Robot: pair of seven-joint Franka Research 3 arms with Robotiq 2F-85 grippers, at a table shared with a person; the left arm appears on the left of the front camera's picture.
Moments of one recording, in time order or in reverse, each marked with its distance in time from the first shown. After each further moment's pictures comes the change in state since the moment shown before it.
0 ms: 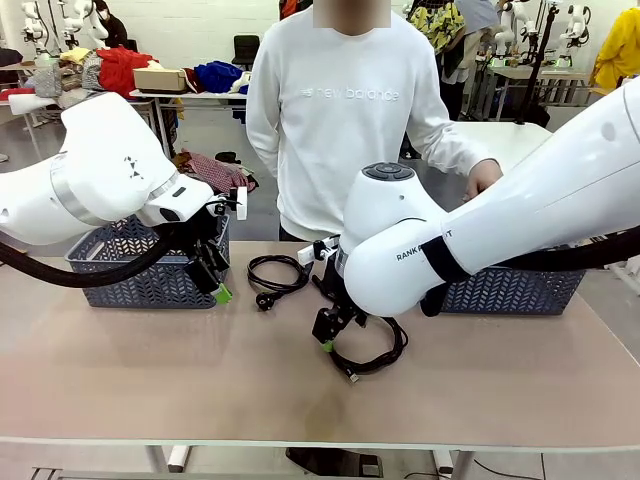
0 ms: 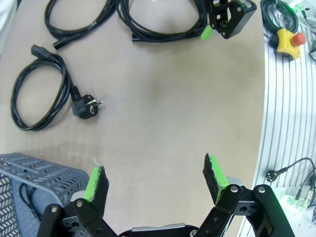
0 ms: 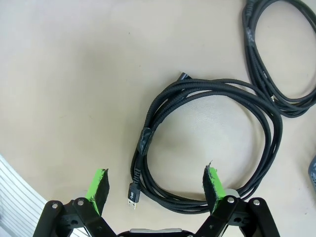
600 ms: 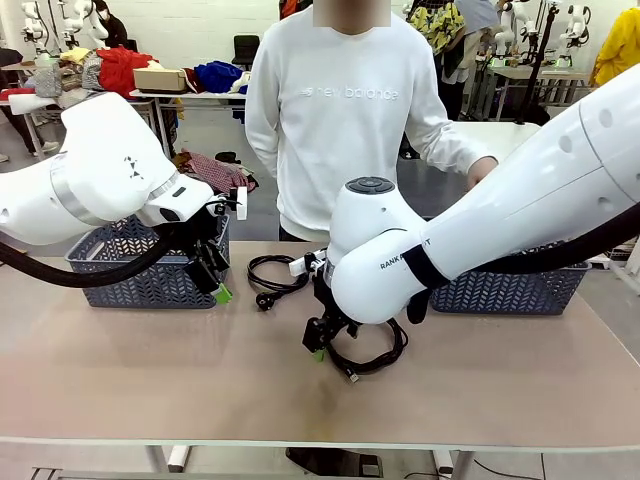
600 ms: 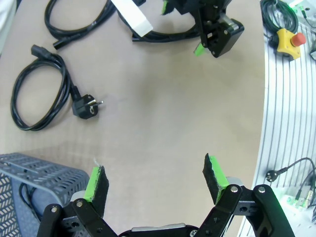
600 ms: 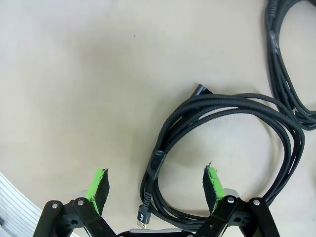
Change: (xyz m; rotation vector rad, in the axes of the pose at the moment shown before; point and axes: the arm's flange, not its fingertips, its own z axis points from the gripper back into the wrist) left arm 0.000 0.000 0.000 0.000 0.000 0.000; right arm 0.015 0.011 -0.027 0.004 0.038 -0.018
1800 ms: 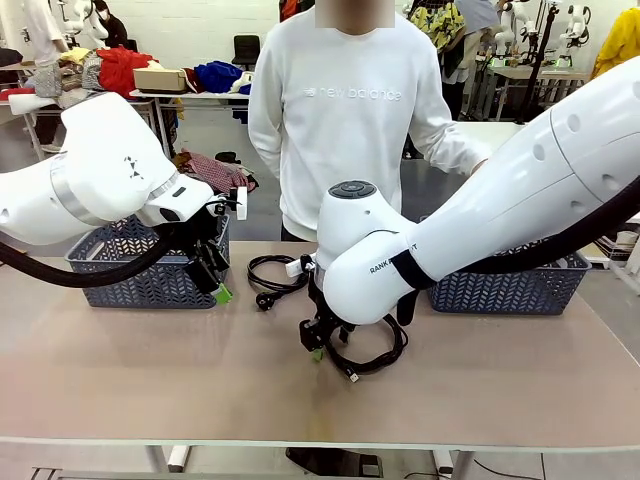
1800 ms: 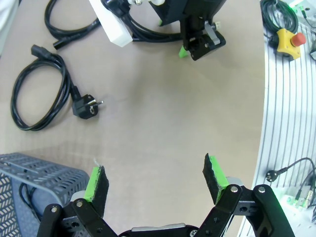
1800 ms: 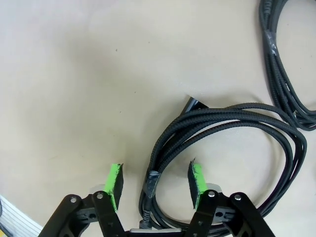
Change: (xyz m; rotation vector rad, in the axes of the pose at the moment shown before) left arm 0.000 0.000 0.000 0.000 0.000 0.000; right arm 0.014 0.000 -0.013 -0.031 0.021 -0.084
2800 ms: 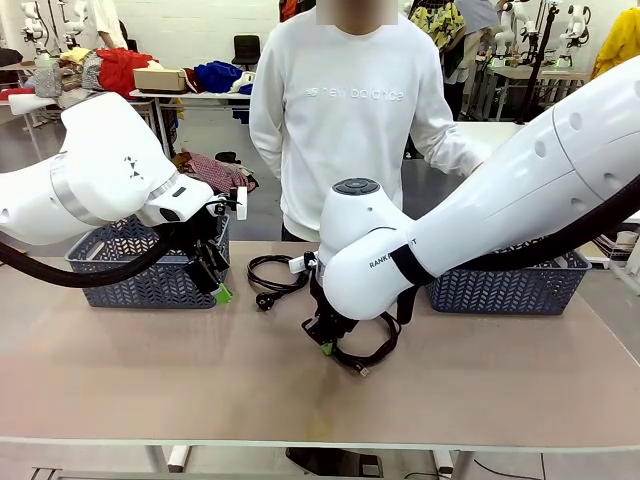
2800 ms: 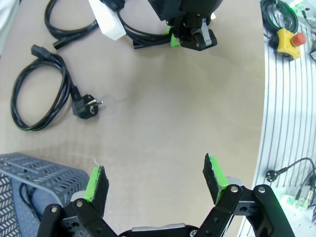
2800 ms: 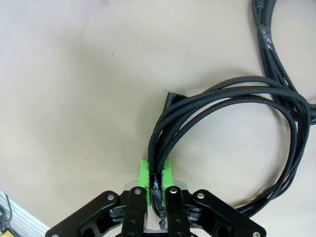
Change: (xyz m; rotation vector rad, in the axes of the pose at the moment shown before) left arm 0.000 0.000 0.000 0.000 0.000 0.000; right arm 0.001 -0.002 0.003 0.028 0.001 -0.054
